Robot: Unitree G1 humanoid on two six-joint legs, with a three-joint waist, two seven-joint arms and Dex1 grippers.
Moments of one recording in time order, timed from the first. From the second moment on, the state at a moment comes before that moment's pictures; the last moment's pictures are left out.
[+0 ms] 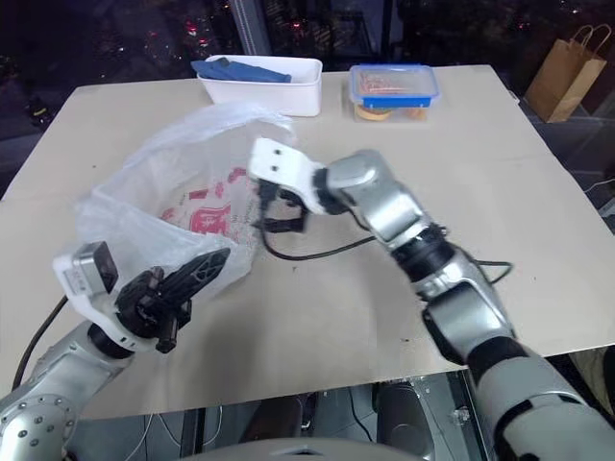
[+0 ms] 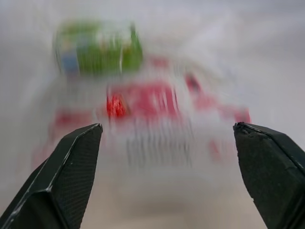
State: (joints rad) left arm 0.28 0.56 0.39 -0.63 -1.26 0.54 -0.71; right arm -1.02 -0.21 0.45 0.17 0.03 0.53 1.03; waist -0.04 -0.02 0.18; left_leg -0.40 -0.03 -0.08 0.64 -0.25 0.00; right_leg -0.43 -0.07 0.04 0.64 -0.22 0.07
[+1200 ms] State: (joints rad) left arm 0.22 0.54 0.42 -0.58 -1.18 0.51 -0.69; right arm -1.19 -0.04 0.09 0.64 0.12 0.32 0.65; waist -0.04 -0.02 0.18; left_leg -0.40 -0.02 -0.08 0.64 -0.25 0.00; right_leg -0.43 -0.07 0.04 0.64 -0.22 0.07
